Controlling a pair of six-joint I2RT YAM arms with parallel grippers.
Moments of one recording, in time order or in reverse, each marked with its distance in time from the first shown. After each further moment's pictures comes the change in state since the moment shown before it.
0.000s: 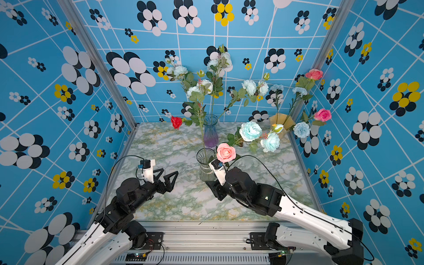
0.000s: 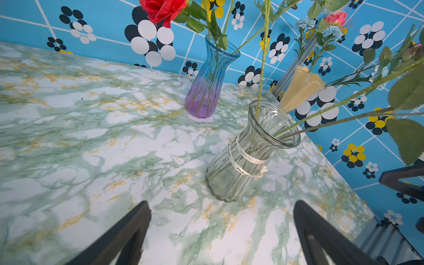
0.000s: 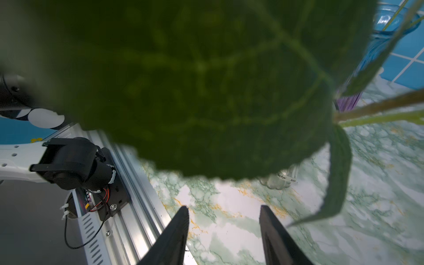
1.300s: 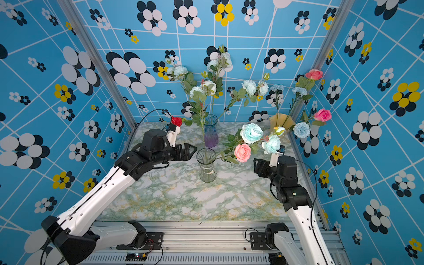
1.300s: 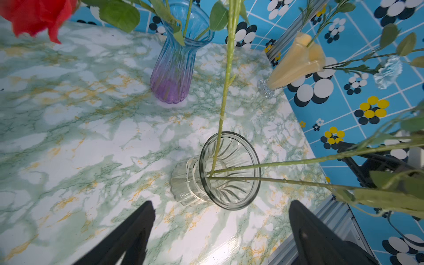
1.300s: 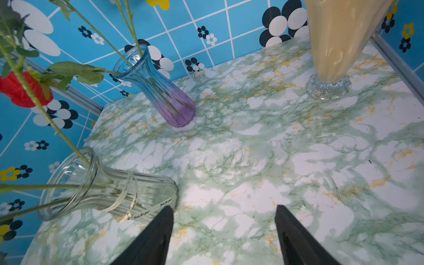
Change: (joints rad) left arm 0.000 0.710 0.772 -0.320 0.179 -0.045; right arm -0.993 -0.290 -0.199 -0.074 -0.377 0.130
